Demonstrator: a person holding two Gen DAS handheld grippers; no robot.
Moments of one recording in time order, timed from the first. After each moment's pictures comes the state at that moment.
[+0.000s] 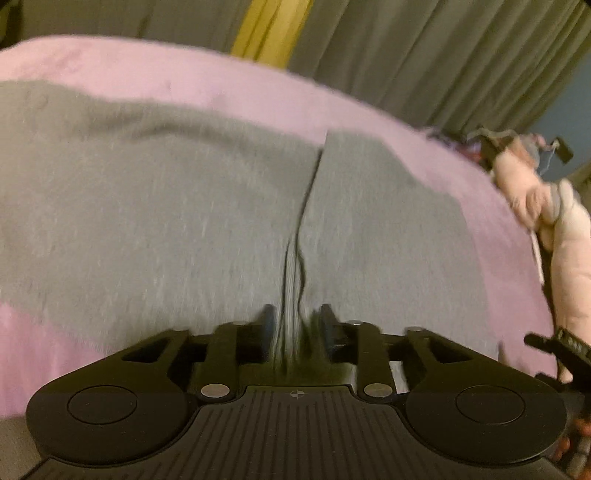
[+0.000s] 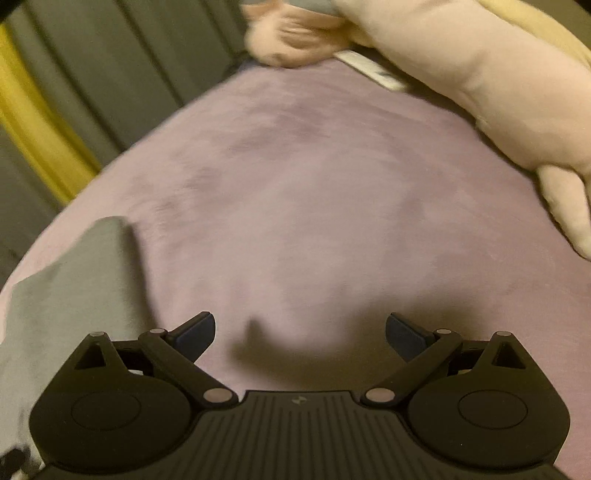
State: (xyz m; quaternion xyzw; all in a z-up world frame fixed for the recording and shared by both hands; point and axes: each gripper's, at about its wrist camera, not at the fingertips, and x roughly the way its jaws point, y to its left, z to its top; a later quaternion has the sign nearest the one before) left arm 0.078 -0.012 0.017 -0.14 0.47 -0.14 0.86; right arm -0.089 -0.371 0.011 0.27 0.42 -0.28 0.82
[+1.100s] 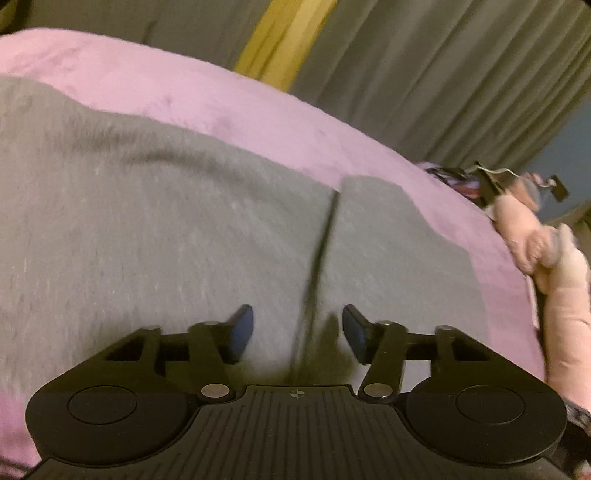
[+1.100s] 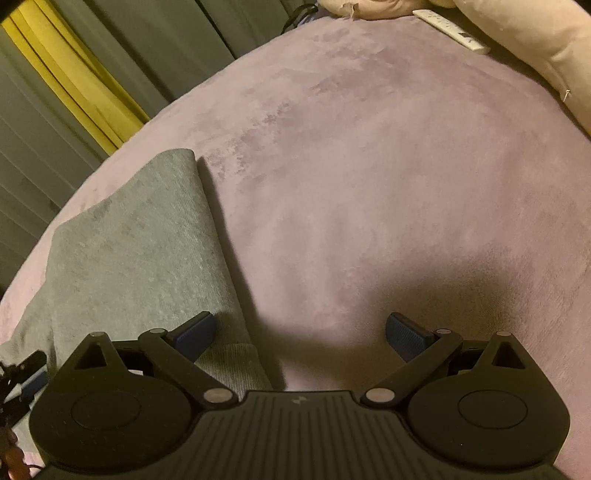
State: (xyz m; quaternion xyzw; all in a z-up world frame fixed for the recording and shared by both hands) left arm 0.110 0.005 -0.001 -0.19 0.45 -0.15 0.86; right arm -0.070 -0.343 -0.007 0.30 0.47 -0.19 0.81
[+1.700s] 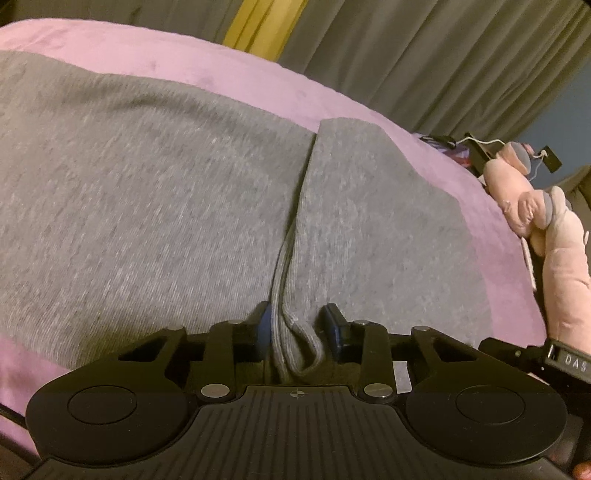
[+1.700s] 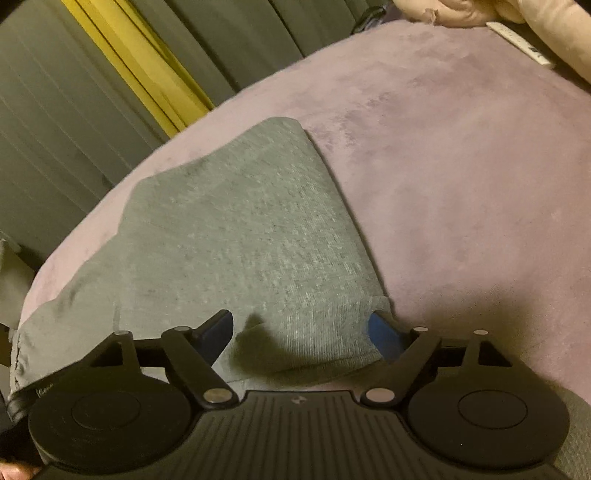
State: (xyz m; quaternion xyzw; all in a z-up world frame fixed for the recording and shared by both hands) left arm 0.084 -0.011 -0.021 -0.16 0.47 -0.16 0.85; right arm -0.061 -0.273 0.000 0.29 0.46 -0.11 0.83
